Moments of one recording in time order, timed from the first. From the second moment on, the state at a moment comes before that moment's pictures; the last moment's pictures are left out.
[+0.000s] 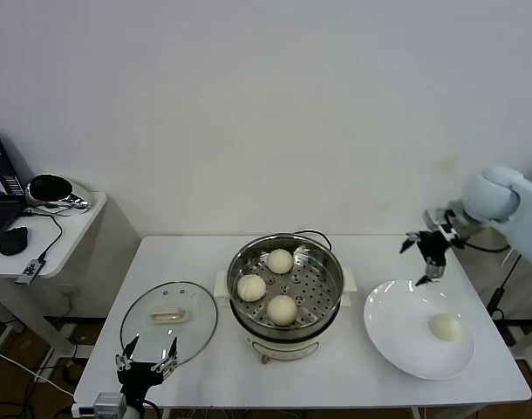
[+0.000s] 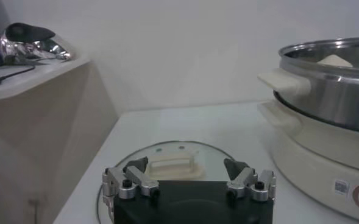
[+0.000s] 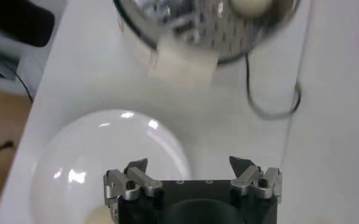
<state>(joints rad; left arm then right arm) 1.69 -1.52 -0.69 -2.11 0.00 0.27 0.12 0.31 0.50 -0.98 1.34 0.07 -0.14 -1.22</state>
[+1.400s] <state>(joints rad) 1.70 -1.53 -0.70 -2.09 0.02 0.27 0.12 -0.22 0.52 -0.60 1.16 -0.24 -0.11 -1.12</state>
